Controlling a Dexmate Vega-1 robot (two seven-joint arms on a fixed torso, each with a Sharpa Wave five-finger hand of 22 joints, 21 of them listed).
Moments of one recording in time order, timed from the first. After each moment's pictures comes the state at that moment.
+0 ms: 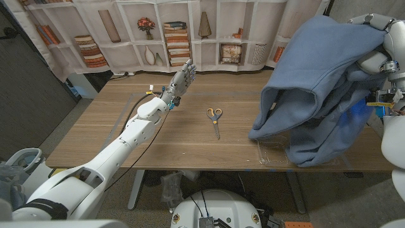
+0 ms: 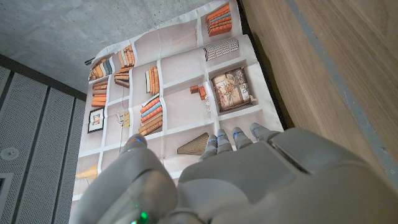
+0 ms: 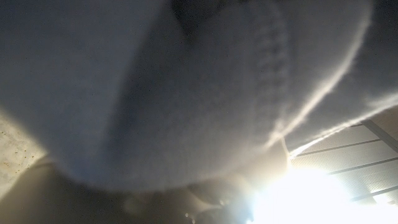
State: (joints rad) left arm 0.68 0.46 0.47 -1.32 -0.64 -0.21 -0.19; left_hand 0.25 0.00 0.10 0.07 0.36 -0.10 0.05 0.19 0.18 -0.10 -0.01 0.20 0.18 -0.12 0.02 0.19 0.18 -0.15 -0.03 0.20 0.18; right arm -1.57 -0.29 0.51 -2.44 -0.58 0.29 -0.27; right_hand 1.34 0.10 0.15 -0.16 0.18 0.77 -0.20 0.64 0.57 0.80 -0.16 0.45 0.95 0.99 -0.09 0.43 0.87 0.81 -0.10 1.28 0.20
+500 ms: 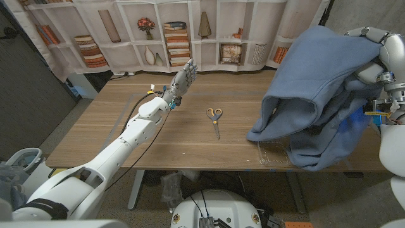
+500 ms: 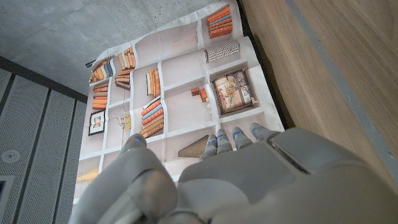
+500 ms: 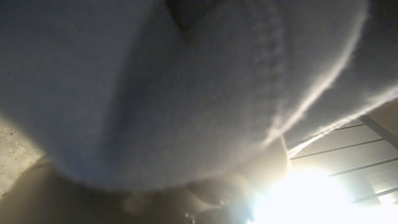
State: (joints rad) left arm 0.68 0.46 0.47 -1.34 -0.64 -0.20 -0.18; left_hand 0.25 -0.01 0.10 0.07 0.36 -0.10 0.05 0.19 0.18 -0.11 -0.01 0.20 0.18 -0.12 0.02 0.19 0.18 -0.15 -0.03 0.20 0.18; right arm -1.59 -0.27 0.51 -2.39 -0.57 0.35 -0.29; right_hand 1.34 0.10 0.16 -0.17 0.19 0.77 -0.21 0.64 0.57 0.81 -0.16 0.43 0.94 0.99 -0.10 0.41 0.87 0.80 -0.09 1.29 0.20
